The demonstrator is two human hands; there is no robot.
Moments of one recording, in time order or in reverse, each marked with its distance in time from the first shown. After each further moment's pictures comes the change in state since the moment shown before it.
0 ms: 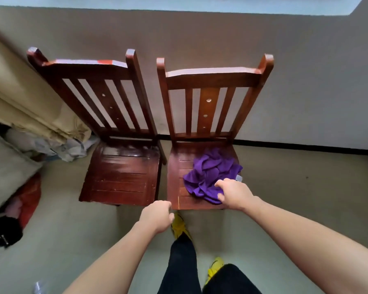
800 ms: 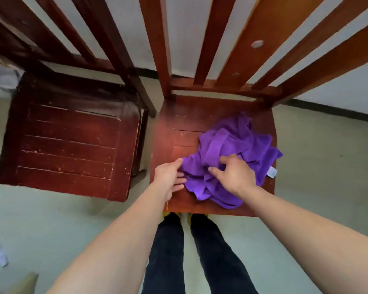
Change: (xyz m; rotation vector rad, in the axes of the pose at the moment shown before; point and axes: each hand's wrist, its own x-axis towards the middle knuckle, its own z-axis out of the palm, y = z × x) left_hand 0.307 0.001 0.103 -1.522 -0.193 -0.701; right_hand 0.239 0.051 0.138 0.240 -0.048 0.293
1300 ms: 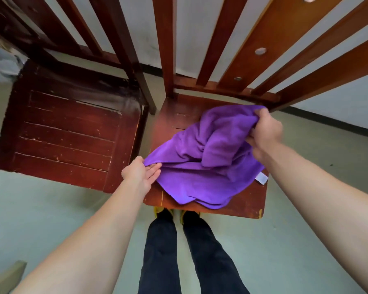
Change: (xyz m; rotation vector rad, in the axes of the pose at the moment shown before) left_hand 0.002 0.007 -0.049 -0.621 0.216 -0.107; right_hand 0.046 -0.023 -0.102 1.337 0.348 0.429
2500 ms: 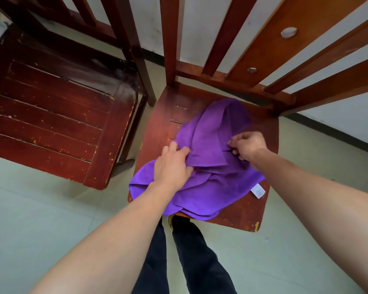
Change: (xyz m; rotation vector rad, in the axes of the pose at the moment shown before) left_hand 0.017 -0.066 0.059 1.523 -0.109 1.086; right_hand 0.082 0.079 -0.005 -0.791 -0.237 -0.036
